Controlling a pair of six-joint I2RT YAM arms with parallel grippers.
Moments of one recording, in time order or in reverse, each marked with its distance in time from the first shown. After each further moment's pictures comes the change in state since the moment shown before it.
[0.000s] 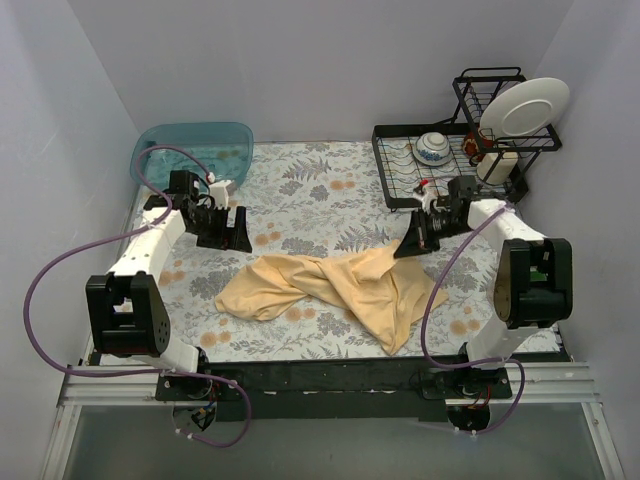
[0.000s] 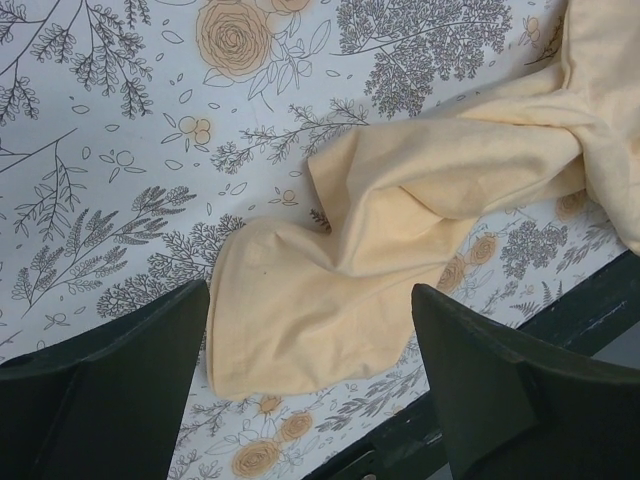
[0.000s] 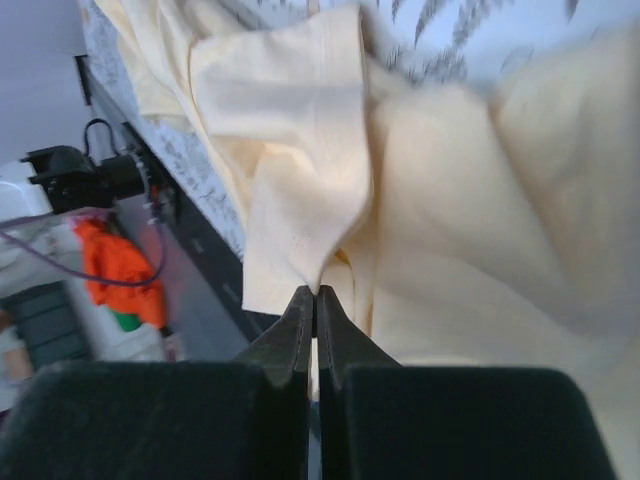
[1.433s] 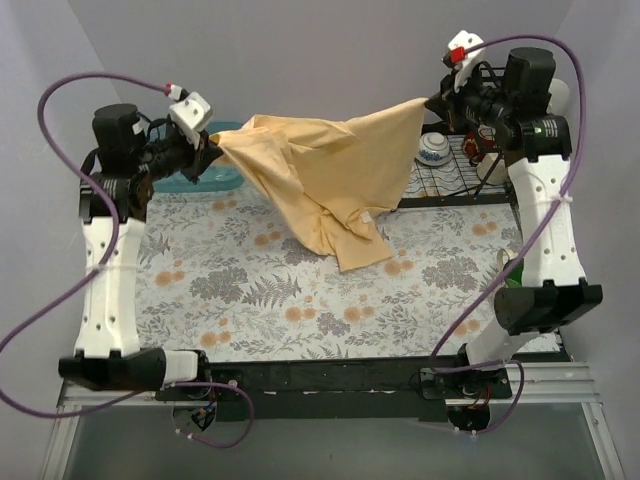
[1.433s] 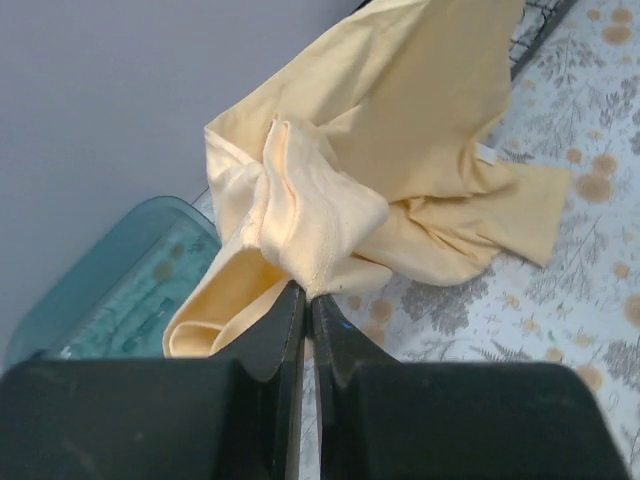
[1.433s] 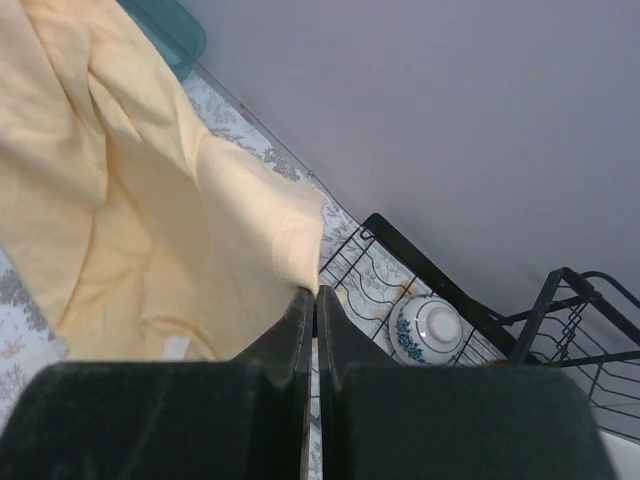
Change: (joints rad) left arm -0.006 -0.138 0.592 0.083 0.160 0.281; right arm 0.045 0.003 1.070 0.066 0.334 -0.428
